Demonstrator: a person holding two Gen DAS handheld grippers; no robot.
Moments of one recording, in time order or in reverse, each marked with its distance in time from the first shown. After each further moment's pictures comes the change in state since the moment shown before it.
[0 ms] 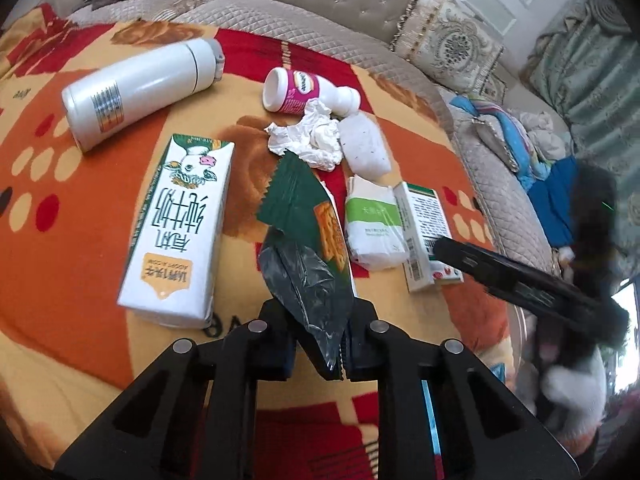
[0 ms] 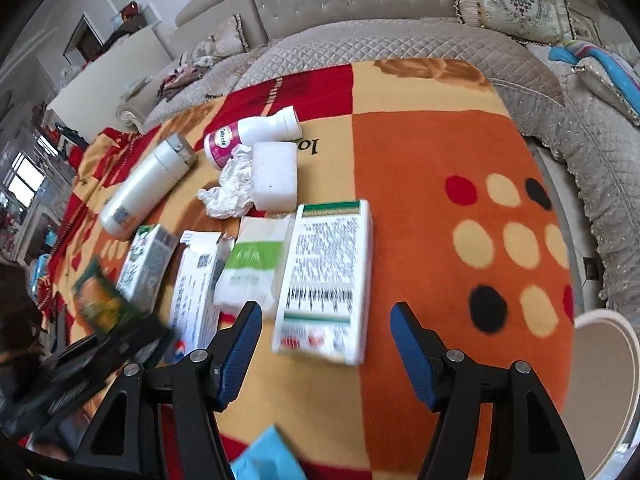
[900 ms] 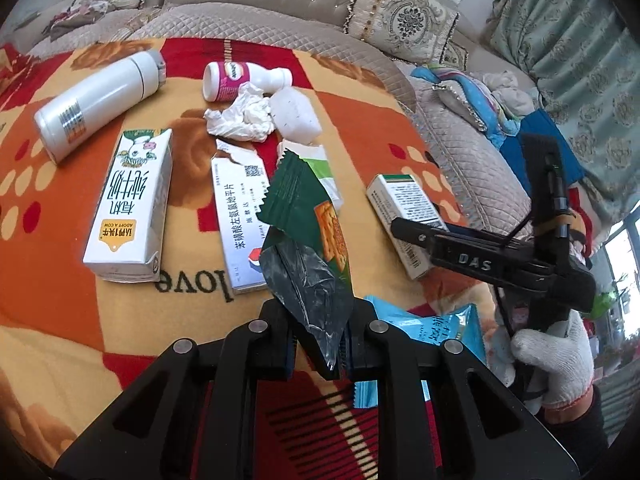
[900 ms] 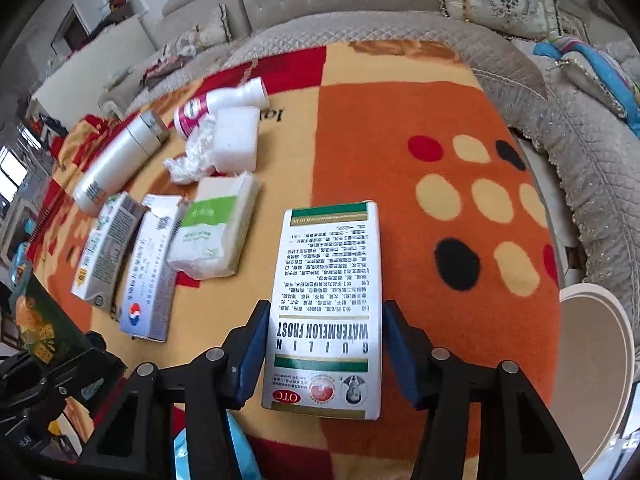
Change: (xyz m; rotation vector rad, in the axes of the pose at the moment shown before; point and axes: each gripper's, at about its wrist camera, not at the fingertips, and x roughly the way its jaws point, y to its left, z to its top) left arm -0.014 -0.045 -0.031 0.150 0.032 -0.048; right arm -0.017 -0.025 -0.036 0.012 -0.024 -0.046
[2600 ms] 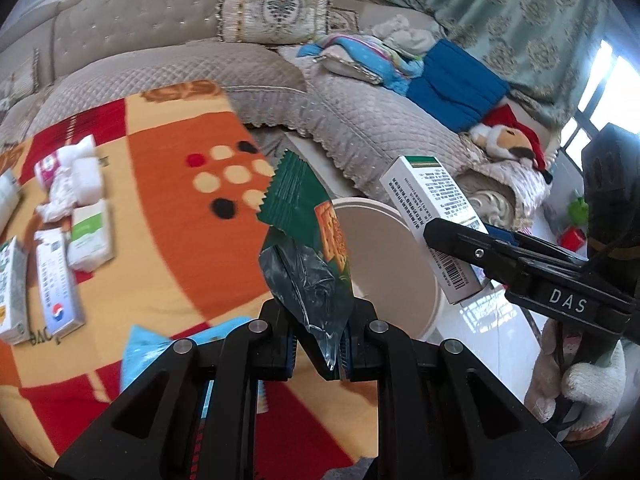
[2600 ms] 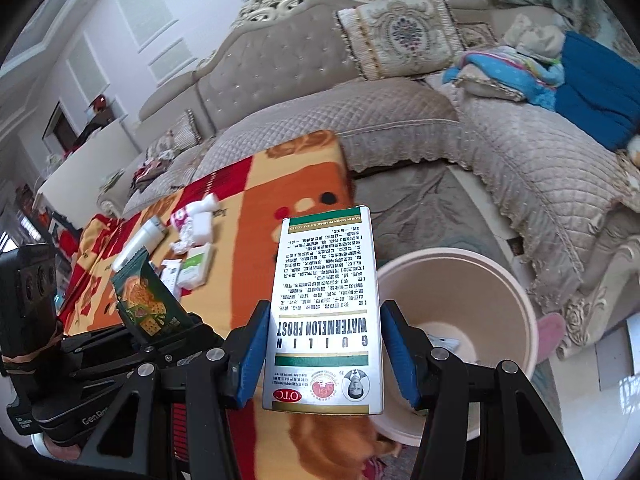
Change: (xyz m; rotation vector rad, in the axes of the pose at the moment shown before) left arm 0.022 -0.207 -0.021 0.348 0.021 -0.130; right arm -0.177 -0.121 -0.094 0.214 -0.273 -0.025
